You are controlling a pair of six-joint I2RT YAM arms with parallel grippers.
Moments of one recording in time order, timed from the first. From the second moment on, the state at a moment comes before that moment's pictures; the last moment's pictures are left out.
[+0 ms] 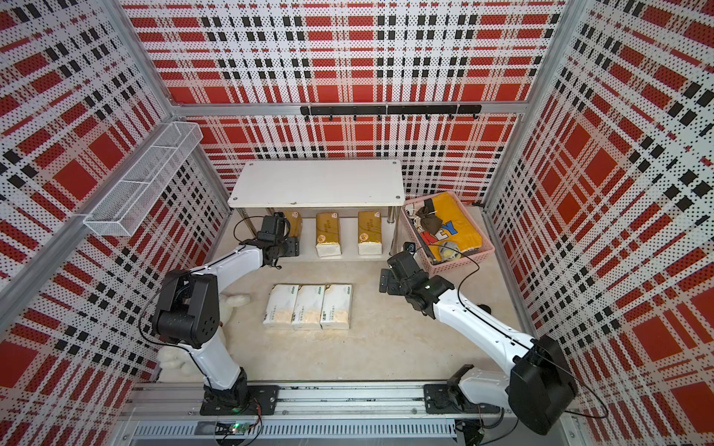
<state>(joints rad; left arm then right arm) -0.19 1.79 1.20 -0.25 -0.20 -0.17 0.63 1.24 0.89 -0.51 0.29 0.58</state>
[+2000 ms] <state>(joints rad) -0.18 1.76 1.20 -0.32 -0.19 -0.16 0.65 1.28 0.93 -0.50 0.29 0.56</state>
